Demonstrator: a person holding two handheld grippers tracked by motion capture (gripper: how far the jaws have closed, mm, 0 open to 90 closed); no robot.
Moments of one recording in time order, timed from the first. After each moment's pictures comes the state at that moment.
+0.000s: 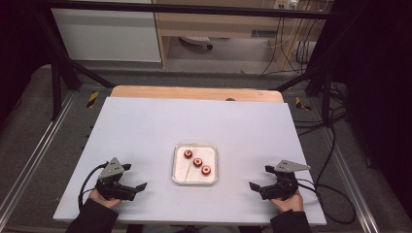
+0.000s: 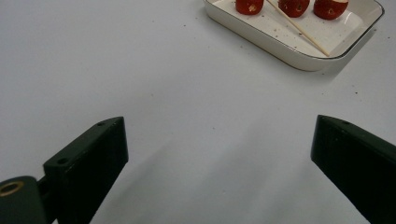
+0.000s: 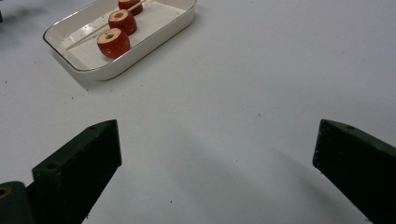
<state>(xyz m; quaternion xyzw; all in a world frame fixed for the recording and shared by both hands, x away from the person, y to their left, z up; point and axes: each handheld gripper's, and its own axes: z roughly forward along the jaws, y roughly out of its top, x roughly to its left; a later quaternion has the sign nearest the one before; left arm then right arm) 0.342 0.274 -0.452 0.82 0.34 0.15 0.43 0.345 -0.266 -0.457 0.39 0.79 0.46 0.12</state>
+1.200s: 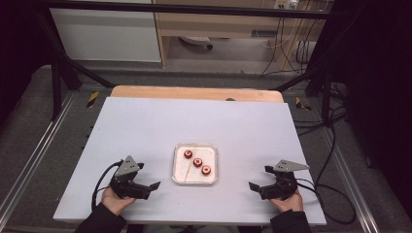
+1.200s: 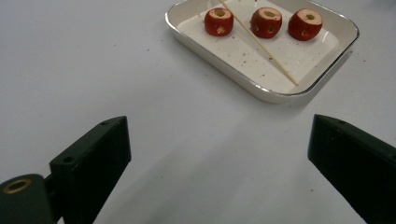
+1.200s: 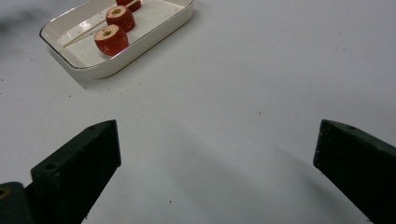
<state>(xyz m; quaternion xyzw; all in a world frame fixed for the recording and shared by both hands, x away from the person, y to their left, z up) 0.343 0.225 -0.436 0.83 0.34 0.14 0.42 0.346 -0.264 -0.458 0.39 0.79 0.46 0.11</state>
